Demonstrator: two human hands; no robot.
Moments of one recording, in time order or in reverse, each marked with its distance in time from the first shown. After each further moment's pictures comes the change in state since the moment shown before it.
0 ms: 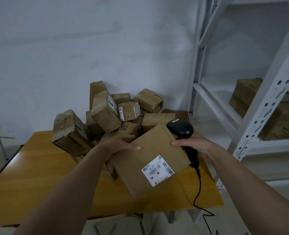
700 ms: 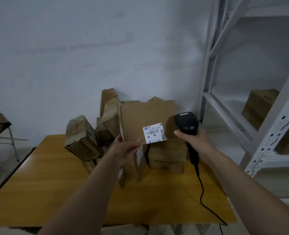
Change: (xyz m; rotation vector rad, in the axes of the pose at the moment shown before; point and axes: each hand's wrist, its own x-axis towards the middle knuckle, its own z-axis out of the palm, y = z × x) left_hand 0.007 -0.010 0.000 -1.075 0.297 0.174; right_hand 0.009 -0.034 0.036 0.013 0.339 -0.207
